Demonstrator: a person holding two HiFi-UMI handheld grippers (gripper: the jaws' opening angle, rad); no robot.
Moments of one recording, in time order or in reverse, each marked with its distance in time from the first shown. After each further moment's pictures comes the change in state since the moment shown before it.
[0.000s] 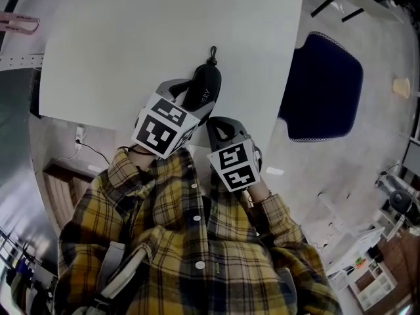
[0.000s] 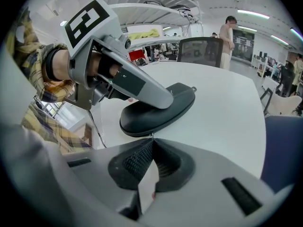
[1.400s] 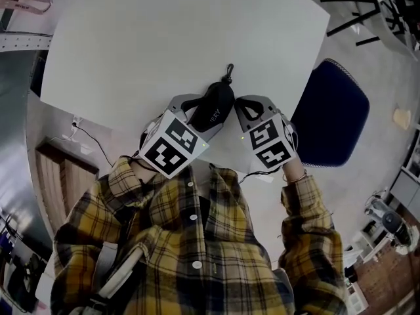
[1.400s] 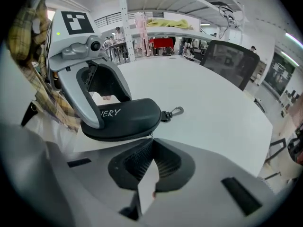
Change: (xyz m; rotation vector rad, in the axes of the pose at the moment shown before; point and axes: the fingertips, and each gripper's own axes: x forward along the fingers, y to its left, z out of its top) left arm 0.005 0.002 -0.003 -0.008 0.017 -0.036; right arm 0.022 -0.092 0.058 -0.401 0.137 0.104
